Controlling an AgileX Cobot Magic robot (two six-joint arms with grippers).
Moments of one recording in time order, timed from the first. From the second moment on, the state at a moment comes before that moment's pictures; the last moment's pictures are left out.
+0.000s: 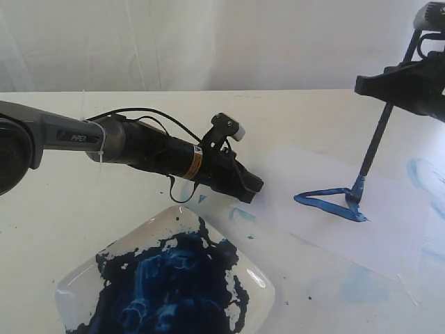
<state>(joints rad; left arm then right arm) -0.54 2.35 -1.59 1.66 -0.67 -1.47 0.23 1.44 -0.78 0.01 -0.27 0.07</state>
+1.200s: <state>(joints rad) -0.54 2.35 -1.59 1.66 -0.67 -1.47 0.23 1.25 -0.78 0.01 0.11 0.11</state>
